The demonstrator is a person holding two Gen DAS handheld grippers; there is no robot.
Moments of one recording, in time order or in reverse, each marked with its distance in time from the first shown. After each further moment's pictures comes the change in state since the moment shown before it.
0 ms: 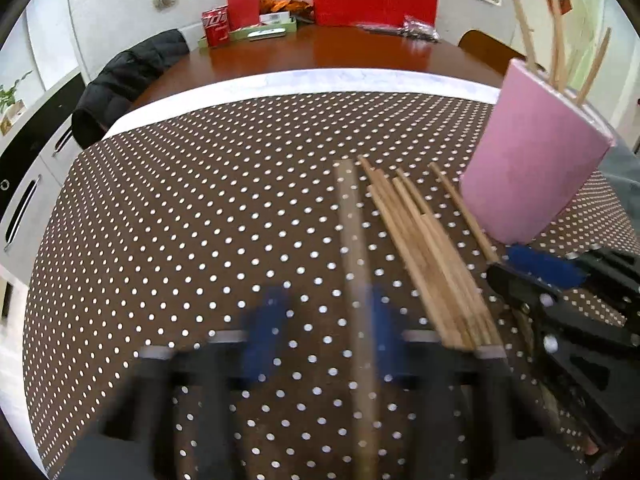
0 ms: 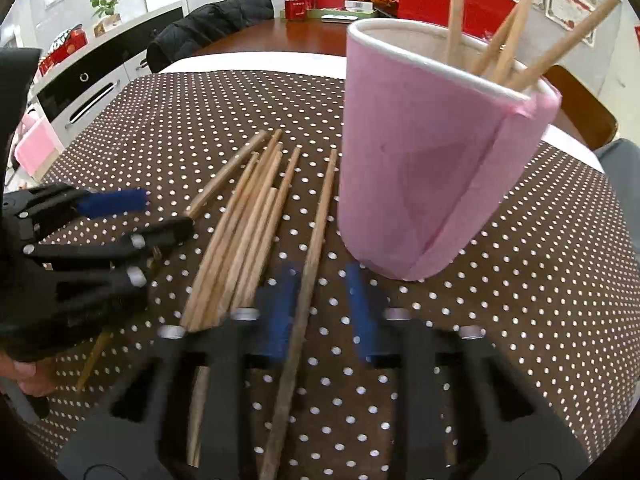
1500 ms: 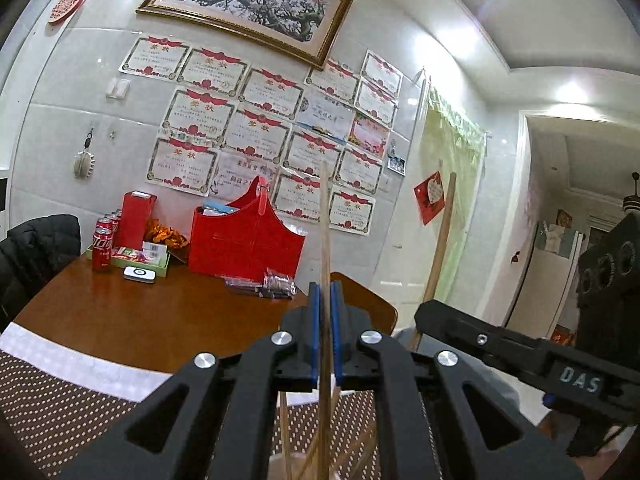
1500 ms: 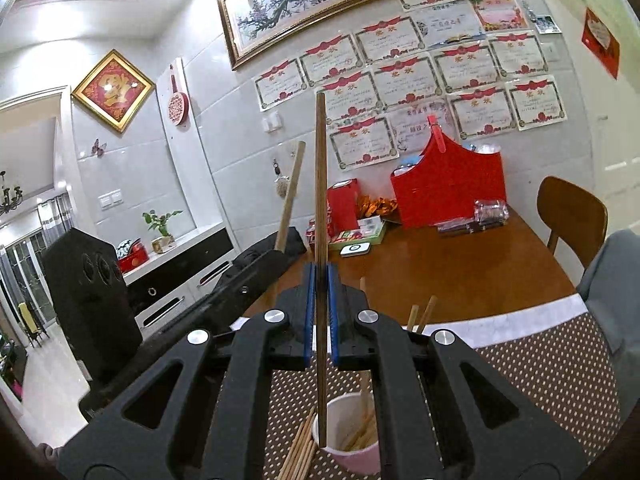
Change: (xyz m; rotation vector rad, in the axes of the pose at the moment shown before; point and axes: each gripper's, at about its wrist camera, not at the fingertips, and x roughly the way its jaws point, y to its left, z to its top) left arm -0.149 -0.089 0.133 -0.064 -0.825 -0.470; right arm -0.213 -0.128 0.092 0.210 -0.695 0.230
